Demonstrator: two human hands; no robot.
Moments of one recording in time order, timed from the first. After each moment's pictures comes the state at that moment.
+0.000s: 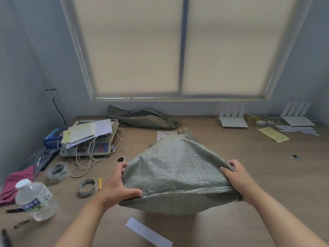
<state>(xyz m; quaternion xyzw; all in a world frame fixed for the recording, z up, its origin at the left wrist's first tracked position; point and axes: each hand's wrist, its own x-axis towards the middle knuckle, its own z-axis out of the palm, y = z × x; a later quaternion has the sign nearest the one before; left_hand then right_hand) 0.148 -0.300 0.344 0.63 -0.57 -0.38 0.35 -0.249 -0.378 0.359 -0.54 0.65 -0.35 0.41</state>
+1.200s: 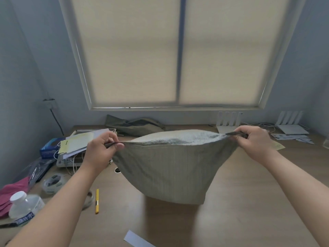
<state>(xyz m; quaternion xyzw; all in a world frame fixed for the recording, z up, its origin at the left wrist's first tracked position) 0.181 -0.358 0.440 0.61 -0.61 -0.10 0.50 -0.272 -0.414 0.490 -0.73 0.57 -0.38 0.04</state>
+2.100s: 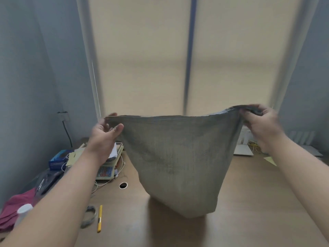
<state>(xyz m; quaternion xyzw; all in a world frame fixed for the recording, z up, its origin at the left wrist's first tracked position) 0.192 -0.389 0.521 0.38 -0.45 -0.36 0.73 -0.247 -0.466 0.575 -0.55 0.37 -0.66 0.35</state>
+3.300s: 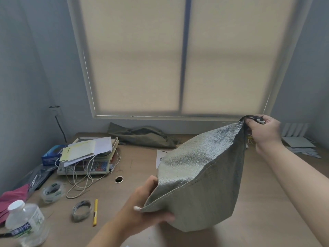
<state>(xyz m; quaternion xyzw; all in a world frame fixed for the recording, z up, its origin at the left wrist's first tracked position) 0.067 -0.284 0.421 0.45 -0.72 -0.31 0.43 -0.277 -0.490 0.519 -0.46 0.47 -0.69 0.29</state>
